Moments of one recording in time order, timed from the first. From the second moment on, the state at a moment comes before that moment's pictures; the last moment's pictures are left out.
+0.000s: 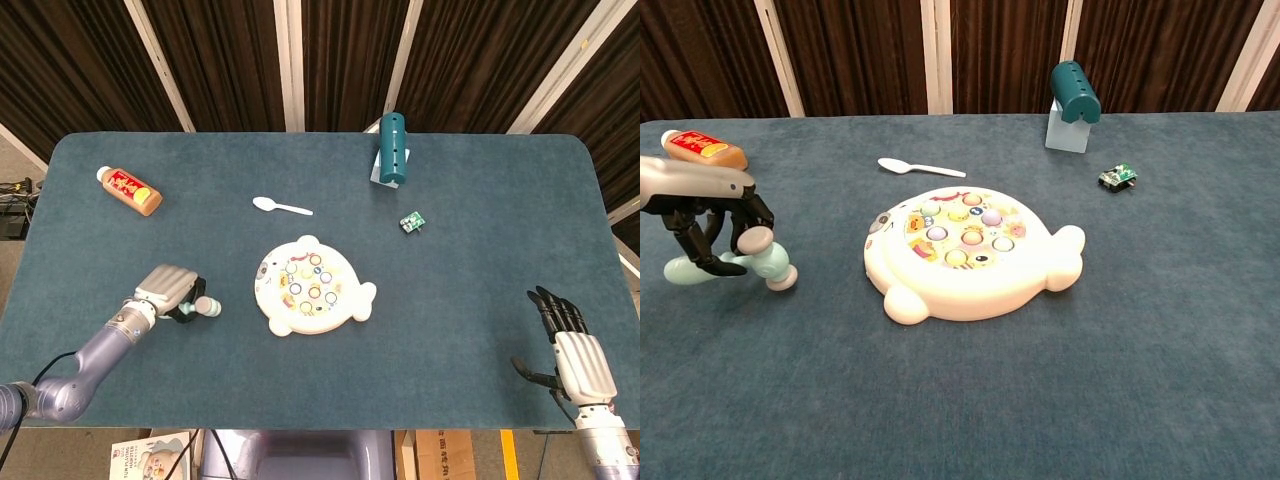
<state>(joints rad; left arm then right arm) -0.86 -1.22 -0.01 -1.67 0.84 0.71 0.36 0.10 -1.10 0.04 -1.71 -1.49 1.40 0.17</state>
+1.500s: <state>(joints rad) -0.89 -1.27 0.03 -1.60 0.75 0.76 0.42 0.10 -1.10 0.04 -1.71 -1.51 1.40 0.18</state>
